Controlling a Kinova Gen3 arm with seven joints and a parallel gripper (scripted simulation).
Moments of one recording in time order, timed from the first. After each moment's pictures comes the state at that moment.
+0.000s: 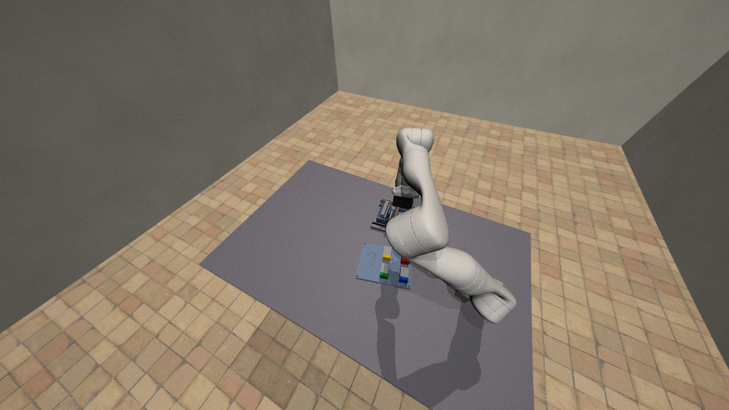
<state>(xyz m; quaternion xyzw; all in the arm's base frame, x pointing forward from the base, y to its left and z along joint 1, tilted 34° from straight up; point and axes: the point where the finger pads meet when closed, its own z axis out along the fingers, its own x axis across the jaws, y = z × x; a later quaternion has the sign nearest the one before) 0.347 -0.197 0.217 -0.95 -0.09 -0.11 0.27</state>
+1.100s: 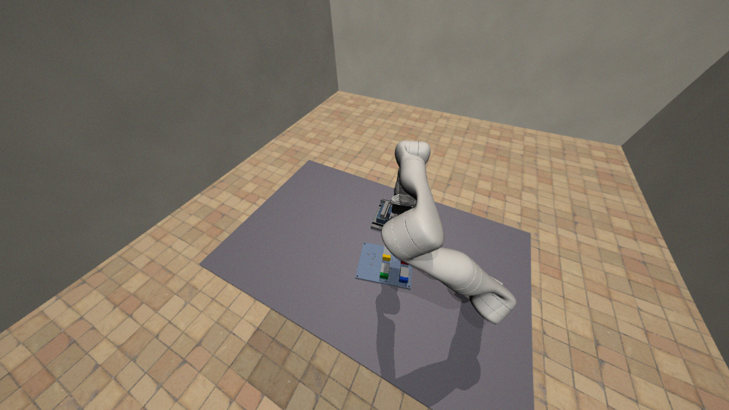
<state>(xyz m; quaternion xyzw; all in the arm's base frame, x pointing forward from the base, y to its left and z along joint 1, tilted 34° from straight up) 0.353 -0.173 0.184 -0.95 -0.09 -0.11 0.27</state>
